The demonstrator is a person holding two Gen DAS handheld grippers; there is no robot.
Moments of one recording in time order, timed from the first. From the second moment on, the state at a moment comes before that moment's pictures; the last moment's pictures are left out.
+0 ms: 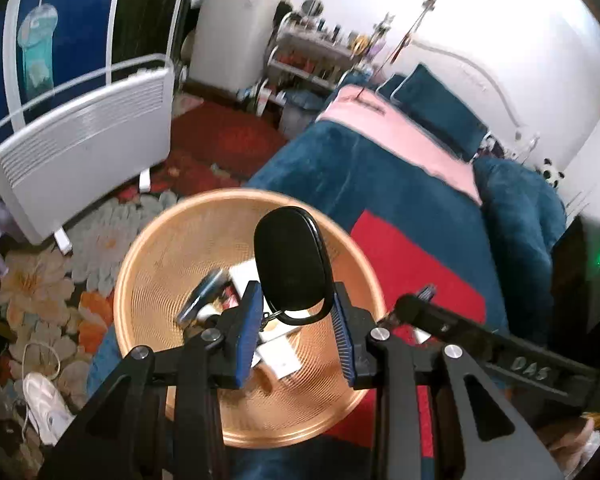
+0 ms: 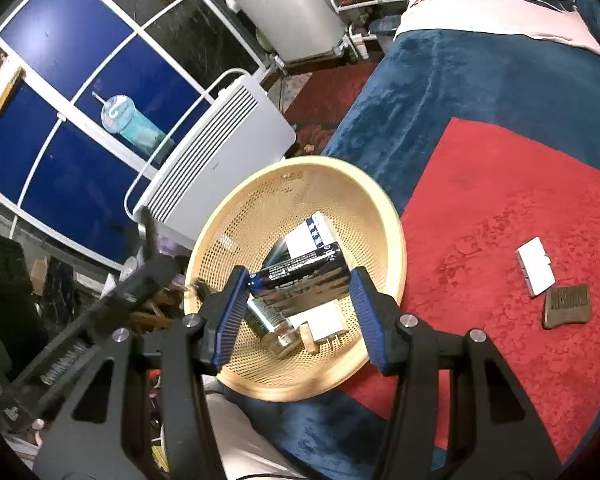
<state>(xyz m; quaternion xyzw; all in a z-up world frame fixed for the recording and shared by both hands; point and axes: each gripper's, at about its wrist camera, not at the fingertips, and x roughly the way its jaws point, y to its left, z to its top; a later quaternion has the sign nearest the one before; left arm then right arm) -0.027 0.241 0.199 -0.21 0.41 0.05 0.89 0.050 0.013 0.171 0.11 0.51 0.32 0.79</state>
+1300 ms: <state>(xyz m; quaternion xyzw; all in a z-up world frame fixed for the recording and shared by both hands) -0.046 0.246 0.154 -0.19 0.48 0.14 0.84 0.035 0.015 0.141 0.01 0.55 0.28 0.79</state>
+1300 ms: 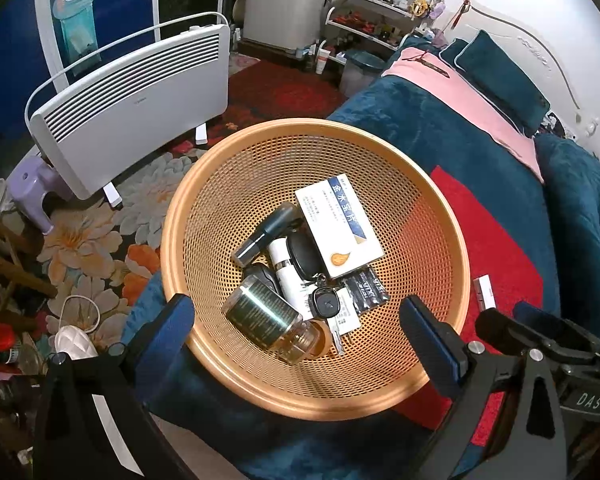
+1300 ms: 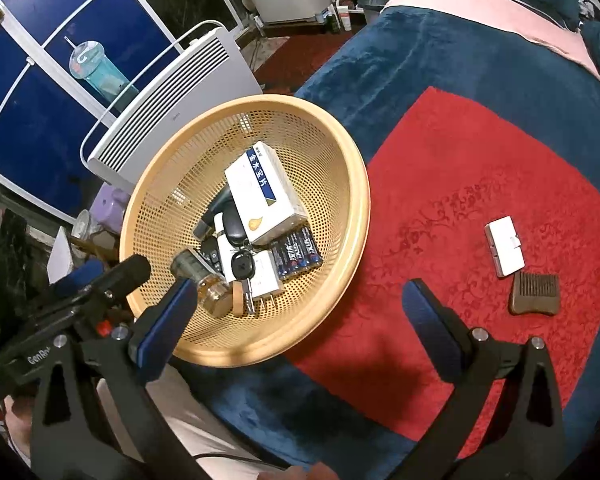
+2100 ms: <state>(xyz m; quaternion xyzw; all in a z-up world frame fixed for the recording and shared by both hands) -0.038 0.226 0.157 -0.17 0.49 0.14 0.84 0.040 -0.003 0.138 0.03 0.55 0.27 0.79</state>
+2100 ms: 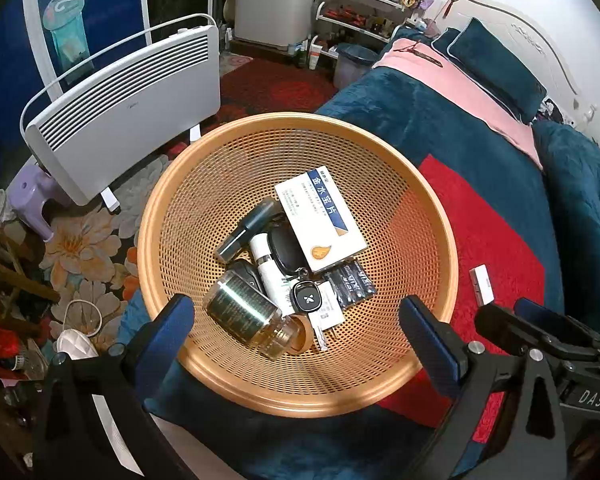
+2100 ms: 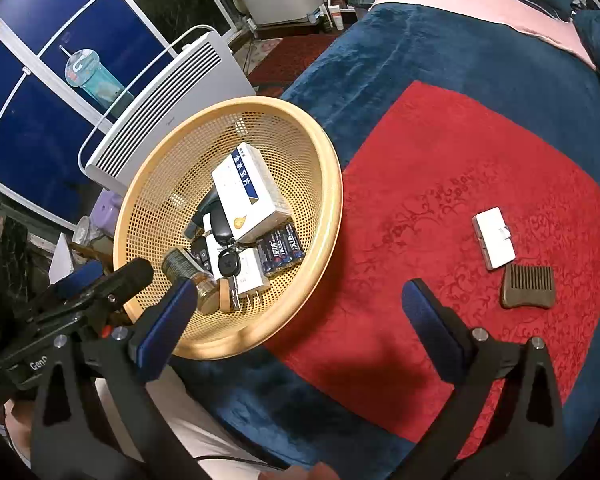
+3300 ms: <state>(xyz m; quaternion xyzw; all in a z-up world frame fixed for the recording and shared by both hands) -0.007 0.146 0.154 -0.12 0.51 0.08 0.85 0.040 -0.083 0.124 0.08 0.56 0.23 0.79</state>
